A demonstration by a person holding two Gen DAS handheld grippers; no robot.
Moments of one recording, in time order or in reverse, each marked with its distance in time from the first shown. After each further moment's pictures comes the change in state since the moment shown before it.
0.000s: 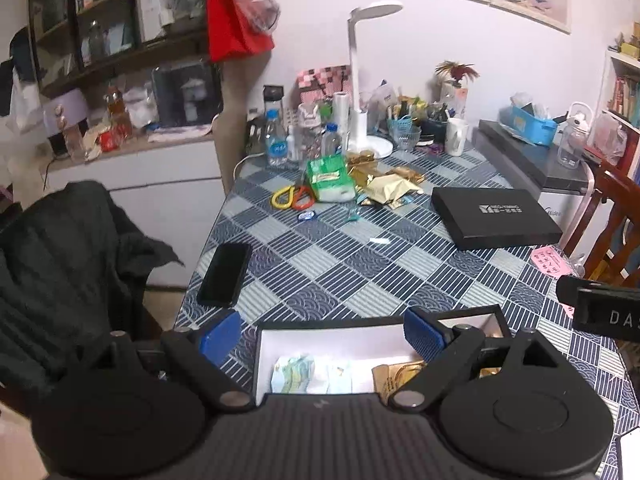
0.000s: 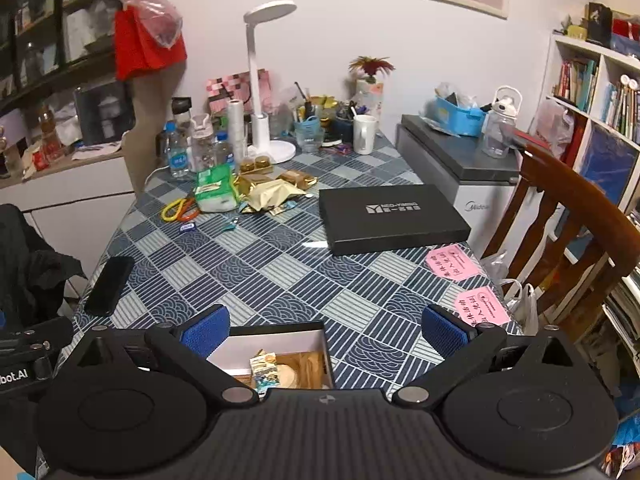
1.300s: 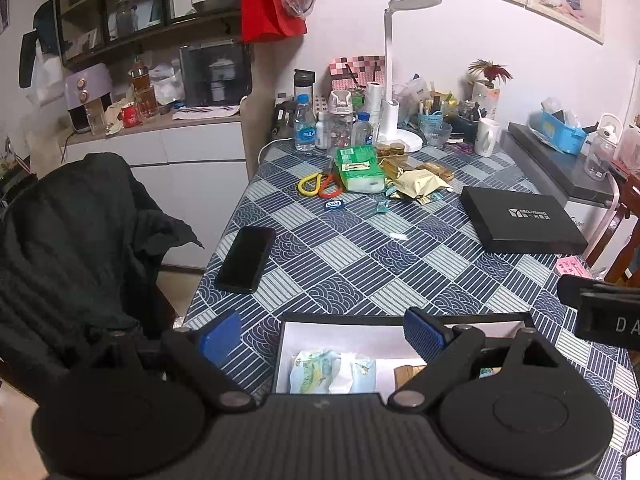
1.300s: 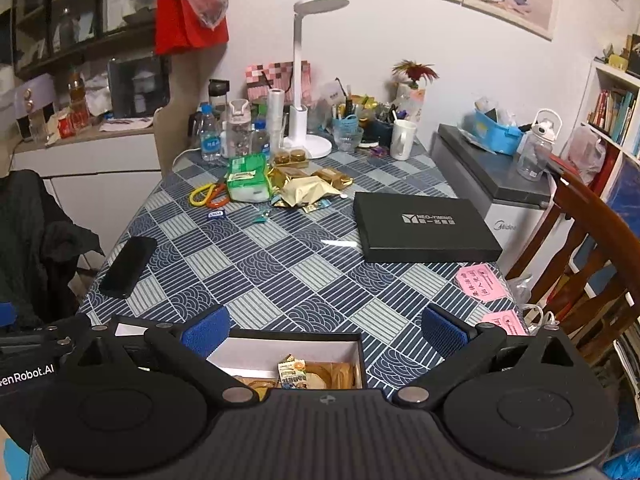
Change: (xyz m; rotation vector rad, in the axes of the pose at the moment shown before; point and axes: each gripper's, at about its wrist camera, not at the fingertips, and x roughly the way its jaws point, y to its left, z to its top) left arm 0.023 0.024 -0.004 -0.095 0.034 0.043; right arm 0.018 0.043 0.011 -0.101 0.017 0.055
